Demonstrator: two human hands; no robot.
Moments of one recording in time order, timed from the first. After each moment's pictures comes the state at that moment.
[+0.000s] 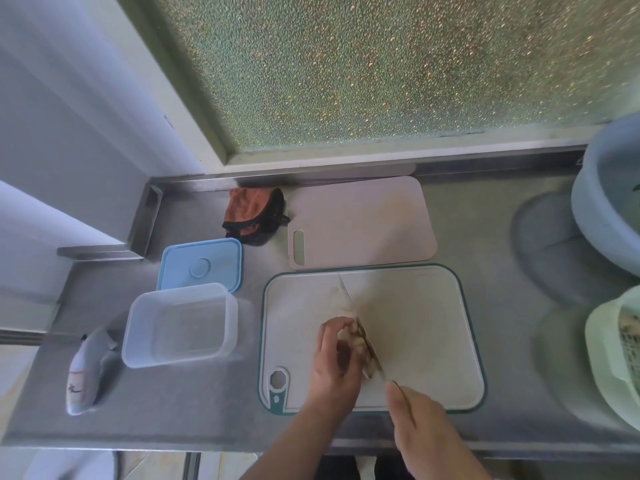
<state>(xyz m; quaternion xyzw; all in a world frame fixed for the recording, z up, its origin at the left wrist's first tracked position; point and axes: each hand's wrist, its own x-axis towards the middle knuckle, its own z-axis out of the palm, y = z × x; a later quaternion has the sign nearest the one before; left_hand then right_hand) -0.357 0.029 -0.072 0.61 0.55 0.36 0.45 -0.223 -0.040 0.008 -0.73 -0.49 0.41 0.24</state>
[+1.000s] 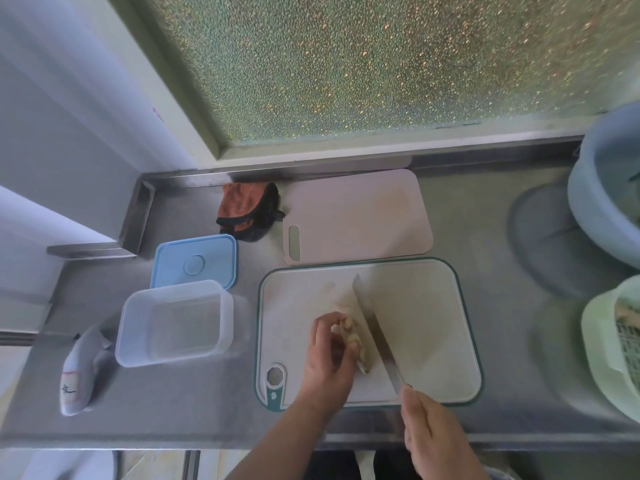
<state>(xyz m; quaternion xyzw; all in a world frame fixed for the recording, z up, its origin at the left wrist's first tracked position) -0.365 0.030 -0.079 0.60 0.52 0.35 0.49 -0.219 -0.054 -0.005 -0.75 -0.38 0.48 0.23</state>
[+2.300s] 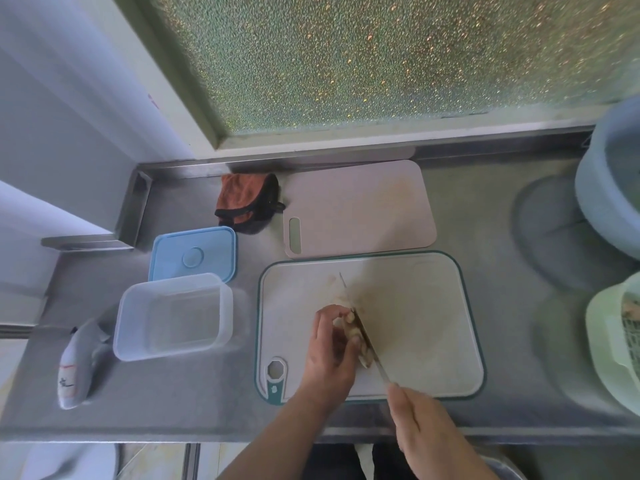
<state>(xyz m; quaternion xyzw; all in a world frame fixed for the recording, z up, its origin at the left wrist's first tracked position) -0.365 0.033 -0.071 0.63 0.50 0.37 0.47 -0.222 -0.042 0.010 -0.72 -0.46 0.50 0.13</state>
